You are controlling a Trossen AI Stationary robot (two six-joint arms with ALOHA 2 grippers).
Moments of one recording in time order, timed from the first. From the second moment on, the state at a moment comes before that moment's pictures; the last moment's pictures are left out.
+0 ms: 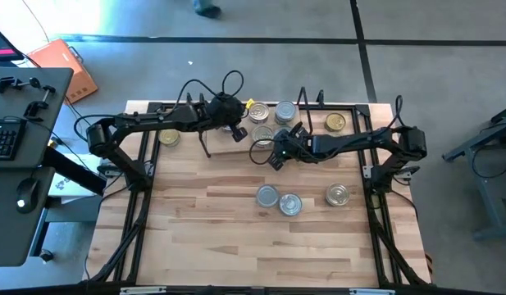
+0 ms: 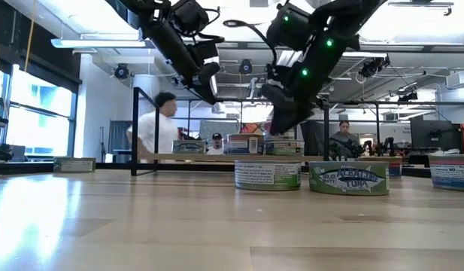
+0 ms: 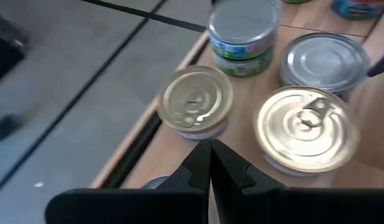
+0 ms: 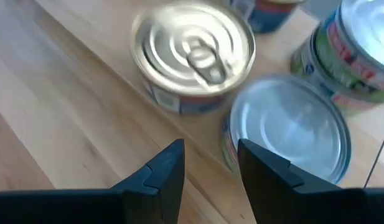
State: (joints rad) left arm 0.41 1.60 1.17 -0.27 -0.30 0.09; right arm -0.14 1.65 1.02 -0.34 0.47 0.42
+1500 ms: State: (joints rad) left arm -0.09 1.06 0.48 -0.37 -0.84 -0.39; right arm 0.44 1.44 0.91 -0.92 0.59 0.86
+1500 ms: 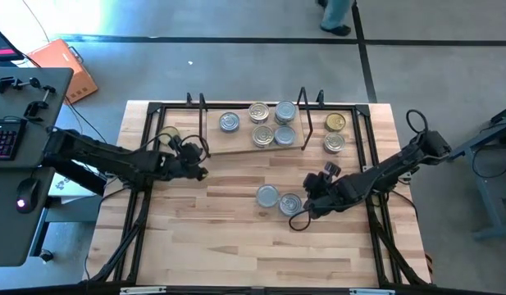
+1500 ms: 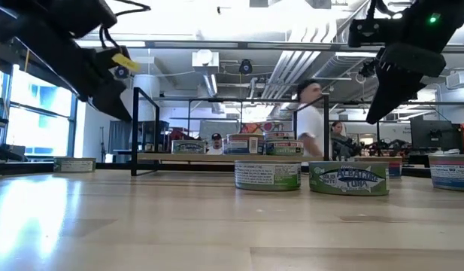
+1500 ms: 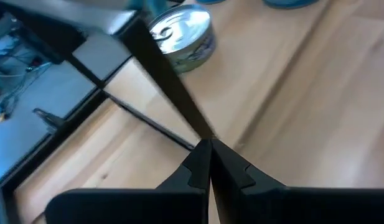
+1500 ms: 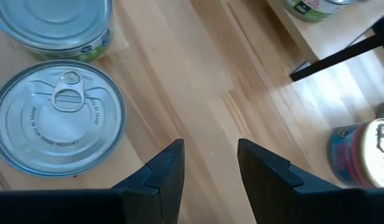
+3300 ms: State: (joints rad) left arm 0.19 0.84 0.23 0.03 -0.42 -0.20; right arm 0.44 1.44 0.90 -0.79 0.64 0.78
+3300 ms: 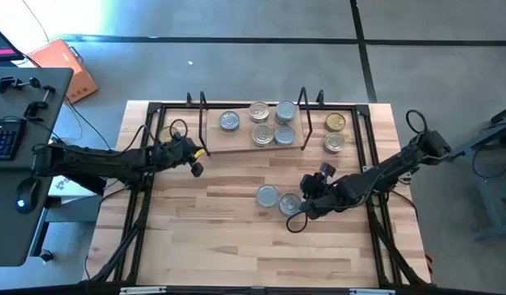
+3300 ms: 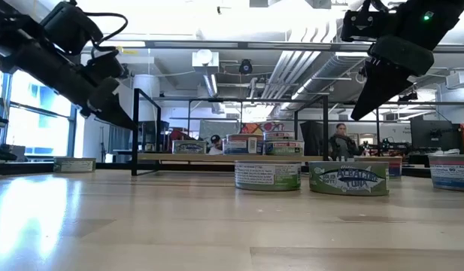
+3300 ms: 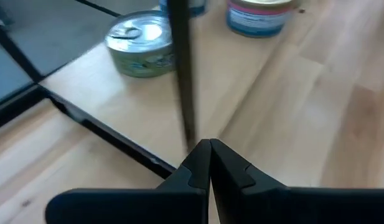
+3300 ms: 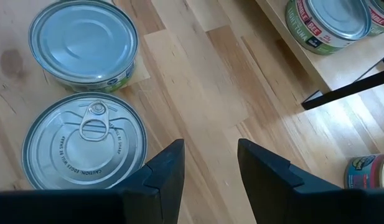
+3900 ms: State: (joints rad) left arm 0.28 0.84 0.23 0.07 -0.42 -0.13; right arm 0.44 1.44 0.90 -0.78 0.64 0.78
